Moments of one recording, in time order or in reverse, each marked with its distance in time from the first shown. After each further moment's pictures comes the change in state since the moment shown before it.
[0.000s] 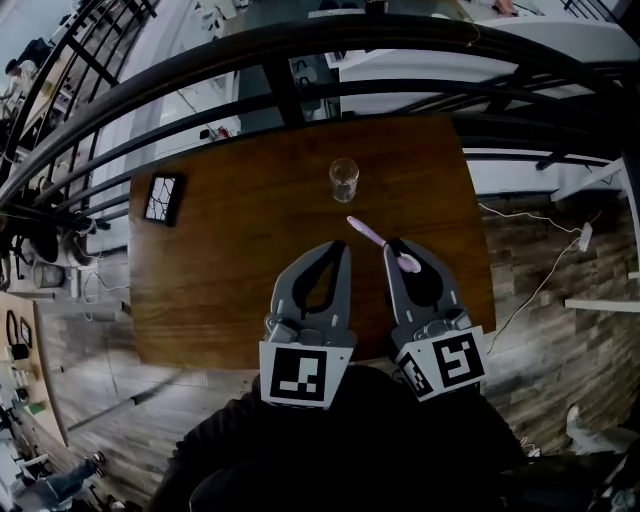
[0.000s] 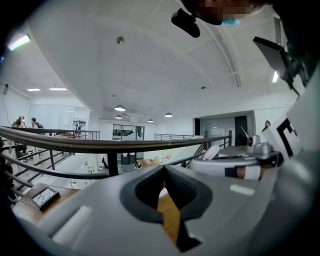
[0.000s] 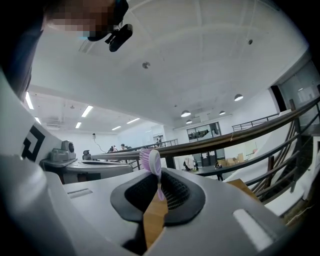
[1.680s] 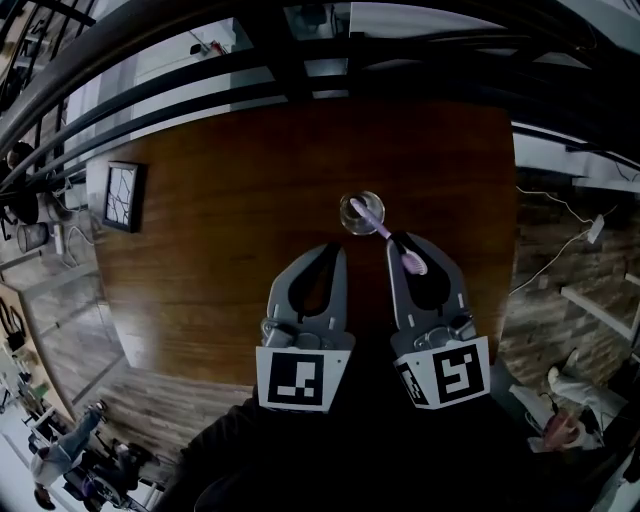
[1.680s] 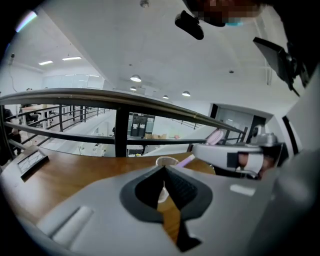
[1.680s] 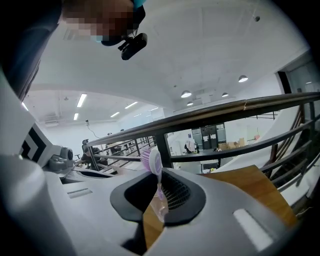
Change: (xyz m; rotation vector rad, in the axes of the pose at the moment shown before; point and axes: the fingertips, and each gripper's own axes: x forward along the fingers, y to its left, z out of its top) left arm 0.130 0.095 -0.102 -0.215 0.301 0.095; right arm 0.159 -0.063 -0.069 0.031 0.216 0.033
